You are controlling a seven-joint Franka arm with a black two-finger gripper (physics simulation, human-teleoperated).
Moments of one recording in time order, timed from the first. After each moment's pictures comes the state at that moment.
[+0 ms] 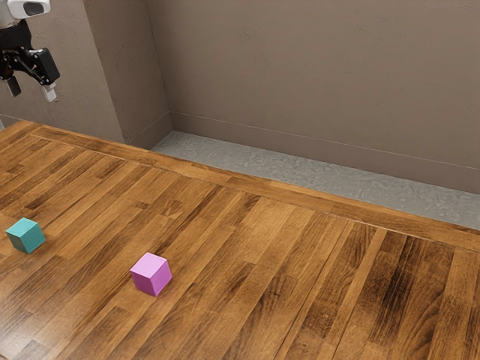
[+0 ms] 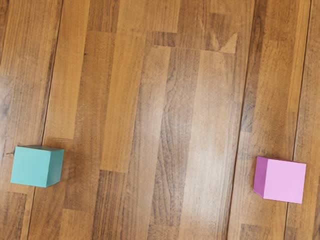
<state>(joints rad) -0.01 -0.08 0.35 -1.51 0.06 1.49 0.22</state>
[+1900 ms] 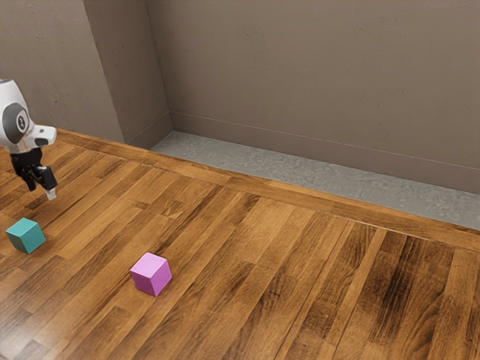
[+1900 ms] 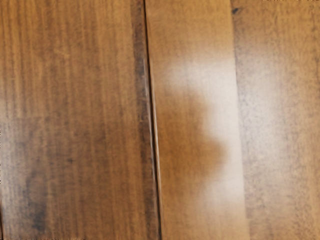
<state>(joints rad) 0.61 0.61 0.07 -1.46 -0.02 2.03 0.73</state>
